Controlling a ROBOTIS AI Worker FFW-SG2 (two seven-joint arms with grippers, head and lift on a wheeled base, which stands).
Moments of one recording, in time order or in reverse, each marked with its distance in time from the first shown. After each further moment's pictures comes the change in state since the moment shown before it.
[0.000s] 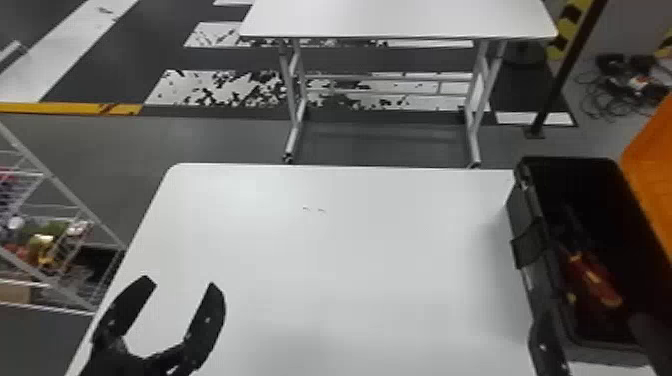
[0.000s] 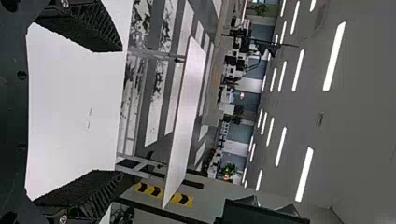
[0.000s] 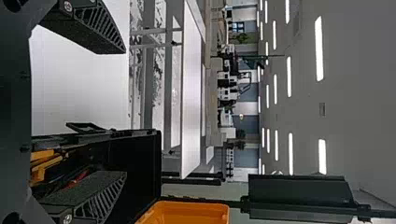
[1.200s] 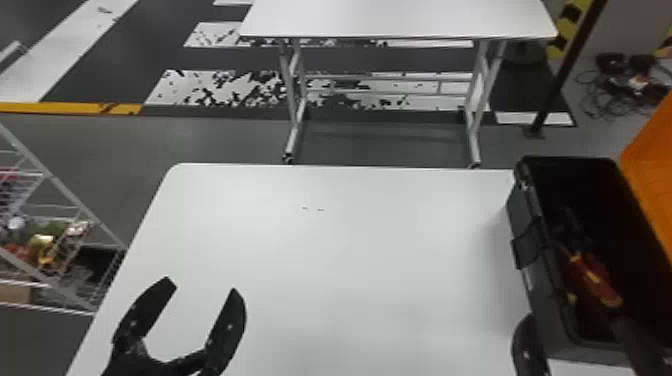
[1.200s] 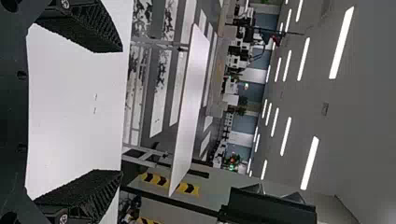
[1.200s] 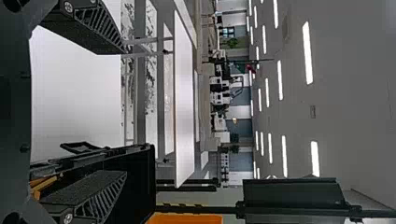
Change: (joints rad) left arm 0.008 -0.002 -0.046 -0.013 -0.055 0.006 0.003; right arm 0.030 0.004 0.068 -0.003 0.030 -0.066 -0.034
